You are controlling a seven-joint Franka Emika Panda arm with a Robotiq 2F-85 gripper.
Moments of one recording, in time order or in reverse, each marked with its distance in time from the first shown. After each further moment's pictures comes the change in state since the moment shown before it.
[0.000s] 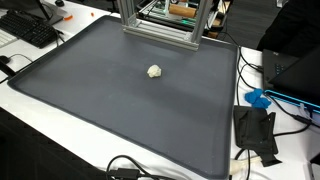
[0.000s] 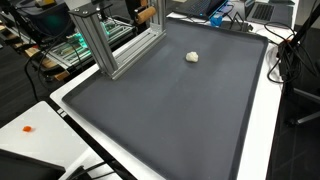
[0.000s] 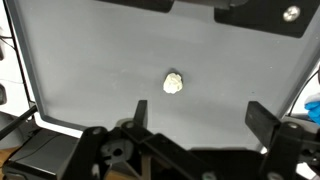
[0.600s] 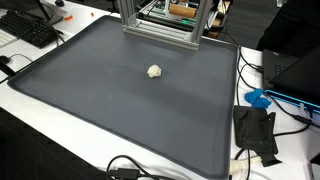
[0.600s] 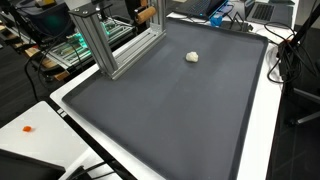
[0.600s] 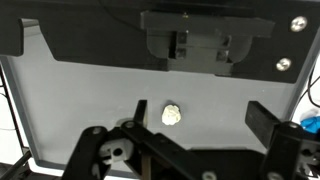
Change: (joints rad) arm 0.004 -0.100 -0.054 -0.101 0.114 -0.071 -0.019
